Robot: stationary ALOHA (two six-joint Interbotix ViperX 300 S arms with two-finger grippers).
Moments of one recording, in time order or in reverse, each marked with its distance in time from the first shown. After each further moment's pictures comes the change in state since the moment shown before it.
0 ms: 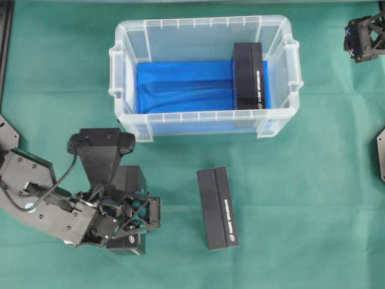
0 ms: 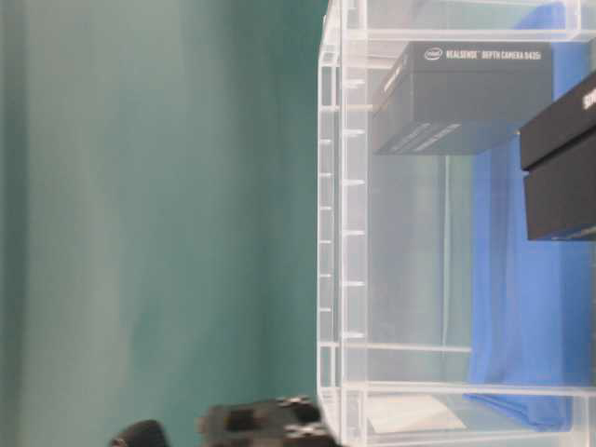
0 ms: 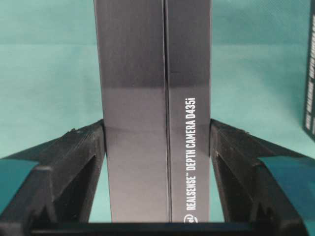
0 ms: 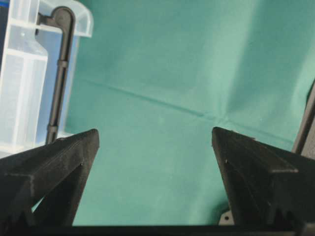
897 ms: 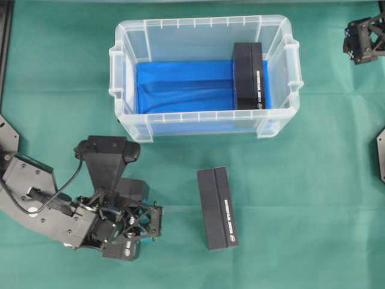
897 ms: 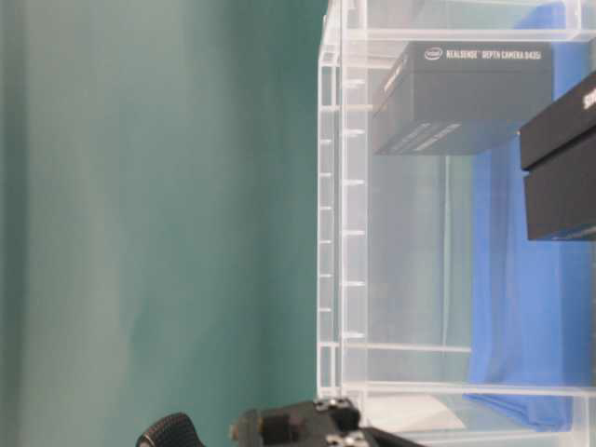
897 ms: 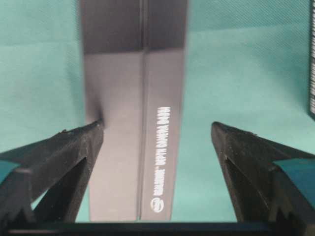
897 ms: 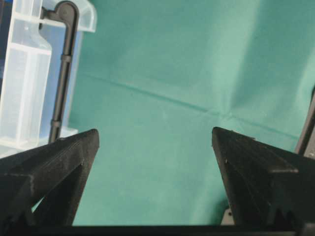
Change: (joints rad) left arm -0.012 0.011 0.026 -0.002 -0.078 0.040; right arm 0.006 0.000 0.000 0.011 0.003 0.006
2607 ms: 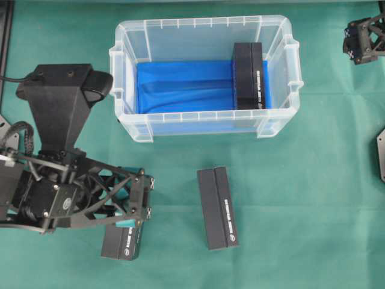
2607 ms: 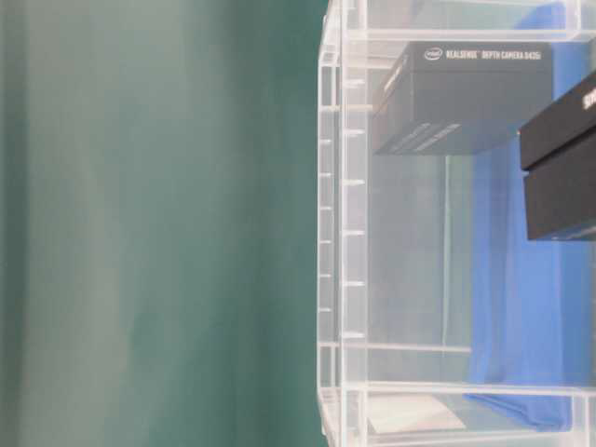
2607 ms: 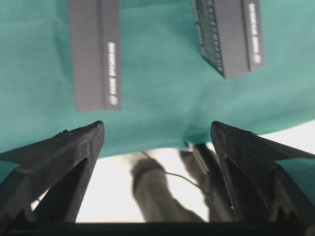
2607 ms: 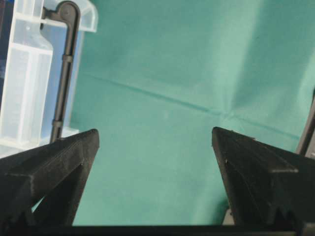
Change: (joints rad) left arm 0.046 -0.101 -0.554 0.000 0.557 0.163; right arm 0.002 0.000 0.000 0.002 -0.003 0.008
